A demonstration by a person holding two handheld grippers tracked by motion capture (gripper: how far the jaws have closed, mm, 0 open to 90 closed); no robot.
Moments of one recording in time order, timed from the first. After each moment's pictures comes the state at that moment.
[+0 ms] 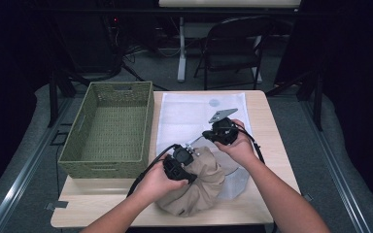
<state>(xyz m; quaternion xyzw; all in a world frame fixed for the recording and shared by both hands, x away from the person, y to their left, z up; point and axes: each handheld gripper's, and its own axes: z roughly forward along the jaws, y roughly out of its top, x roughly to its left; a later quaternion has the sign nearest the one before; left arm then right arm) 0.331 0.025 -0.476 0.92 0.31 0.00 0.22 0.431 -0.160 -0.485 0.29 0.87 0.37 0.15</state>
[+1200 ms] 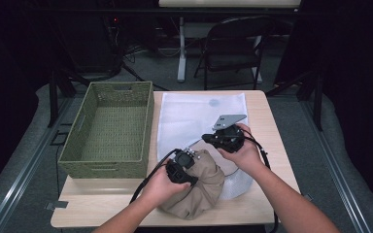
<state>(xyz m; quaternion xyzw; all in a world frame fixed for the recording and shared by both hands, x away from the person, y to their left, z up) 0.334 0.021 -0.501 0.91 0.34 0.00 0.22 0.384 -0.163 -0.451 0.24 0.86 0.41 0.17</state>
